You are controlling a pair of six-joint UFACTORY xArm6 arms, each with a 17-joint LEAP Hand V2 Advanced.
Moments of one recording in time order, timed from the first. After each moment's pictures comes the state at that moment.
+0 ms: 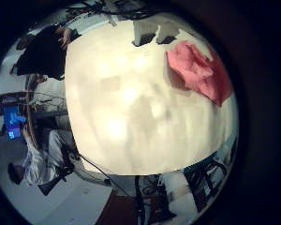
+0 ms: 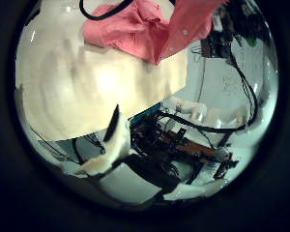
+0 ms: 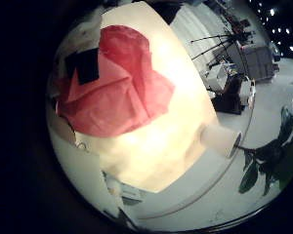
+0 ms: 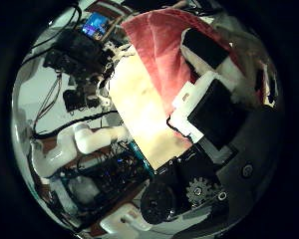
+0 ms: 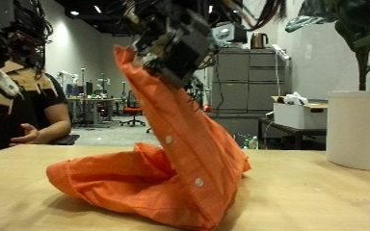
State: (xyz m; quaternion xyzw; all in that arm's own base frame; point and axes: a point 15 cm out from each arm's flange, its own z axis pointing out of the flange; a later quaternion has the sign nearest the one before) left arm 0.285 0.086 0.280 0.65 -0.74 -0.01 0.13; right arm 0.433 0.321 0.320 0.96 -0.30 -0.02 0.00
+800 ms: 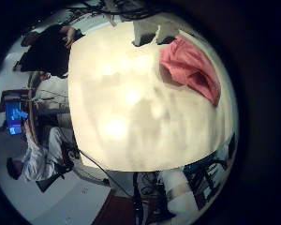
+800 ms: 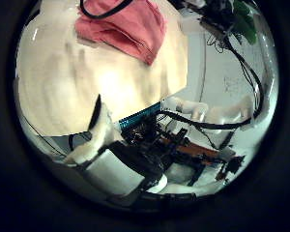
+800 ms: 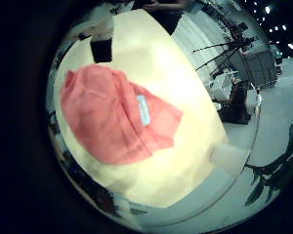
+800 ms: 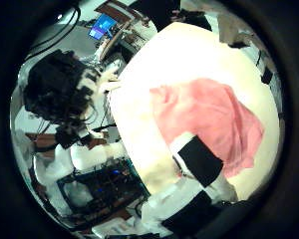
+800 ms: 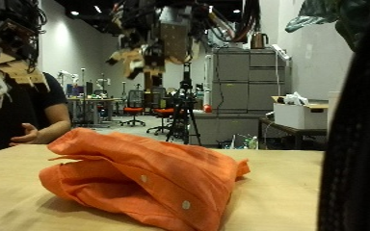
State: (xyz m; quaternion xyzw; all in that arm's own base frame) left arm 0.262 0.082 0.292 0.66 -0.74 0.00 0.11; right arm 0.468 0.313 0.388 0.94 -0.32 0.01 -0.11
